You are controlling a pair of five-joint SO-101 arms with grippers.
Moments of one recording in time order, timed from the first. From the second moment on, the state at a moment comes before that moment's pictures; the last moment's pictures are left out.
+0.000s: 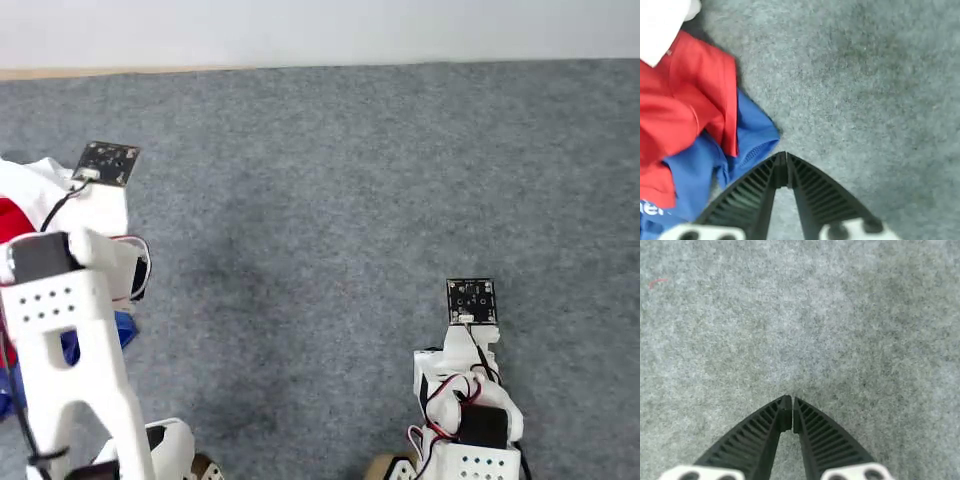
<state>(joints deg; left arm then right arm) -18.7 -26.7 19.9 97.3 -14.7 3.2 -103.2 95.6 74.7 5.8</state>
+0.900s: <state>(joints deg) -42.9 -3.3 6.9 84.7 -40.0 3.2 -103.2 95.6 74.7 5.8</state>
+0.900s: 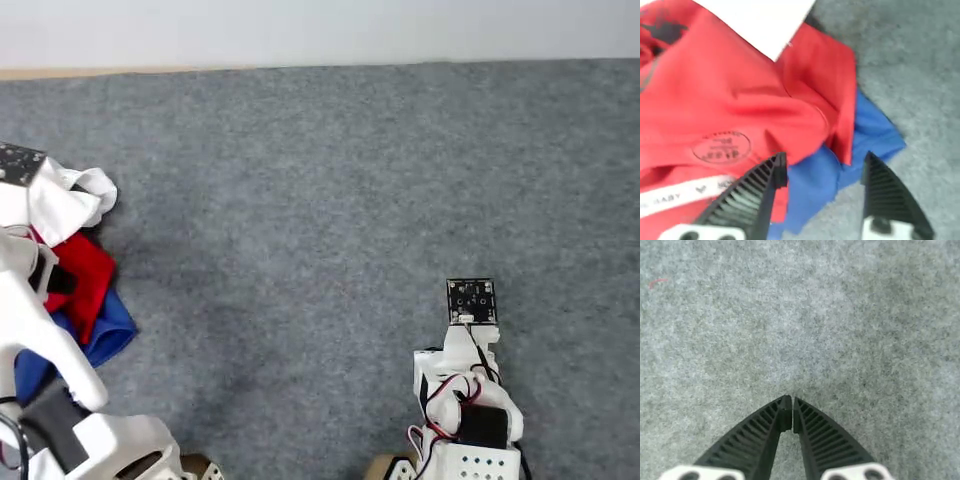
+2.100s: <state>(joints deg) -23.7 -12.5 5.9 83.9 -39.3 3.2 -103.2 95.6 74.7 5.8</state>
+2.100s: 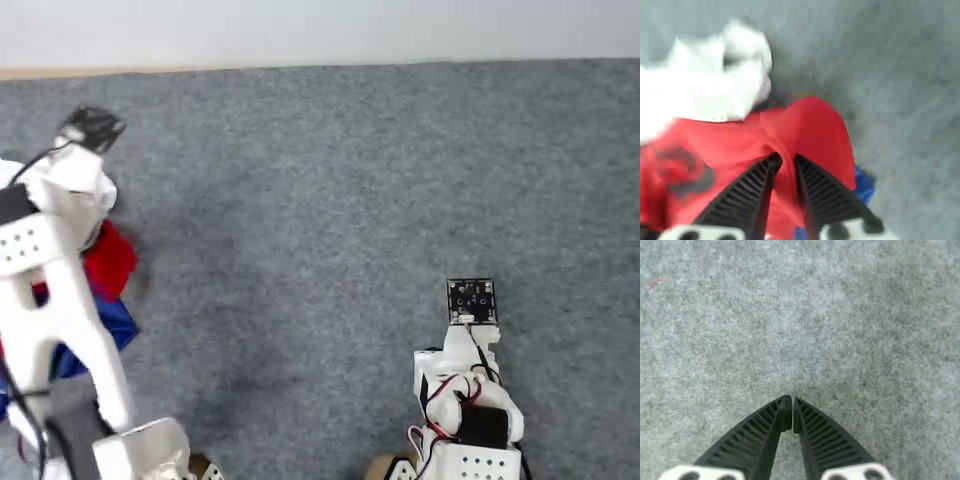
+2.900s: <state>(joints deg) 12.7 -2.4 -42.6 88.7 -17.9 3.2 -103.2 95.6 74.7 5.8</state>
